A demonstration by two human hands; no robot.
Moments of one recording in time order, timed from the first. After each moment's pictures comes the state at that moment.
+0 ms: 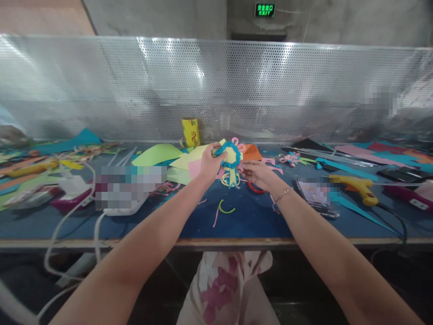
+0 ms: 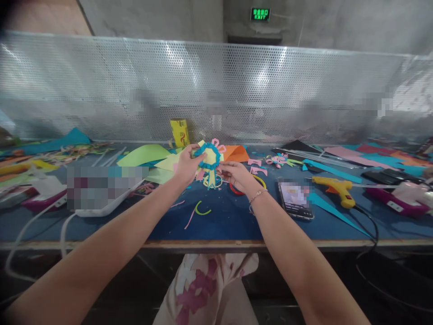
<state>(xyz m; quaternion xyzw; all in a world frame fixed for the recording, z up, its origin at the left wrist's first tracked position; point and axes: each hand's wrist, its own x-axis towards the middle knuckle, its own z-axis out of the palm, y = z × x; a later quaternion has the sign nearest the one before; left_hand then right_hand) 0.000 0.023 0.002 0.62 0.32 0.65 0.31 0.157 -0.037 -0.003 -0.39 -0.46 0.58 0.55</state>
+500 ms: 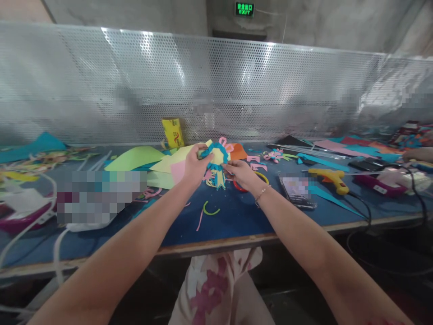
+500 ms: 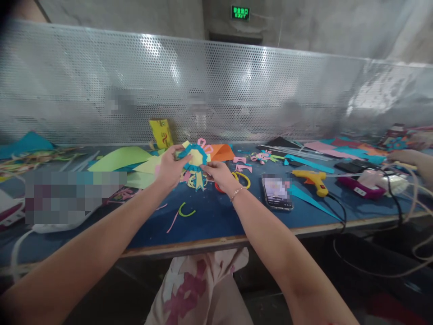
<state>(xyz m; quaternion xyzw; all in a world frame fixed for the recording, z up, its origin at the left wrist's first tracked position) 0.009 0.013 0.003 0.64 0.32 0.64 0.27 0.149 -0.029 -0.014 -0.41 -0.49 0.52 0.57</state>
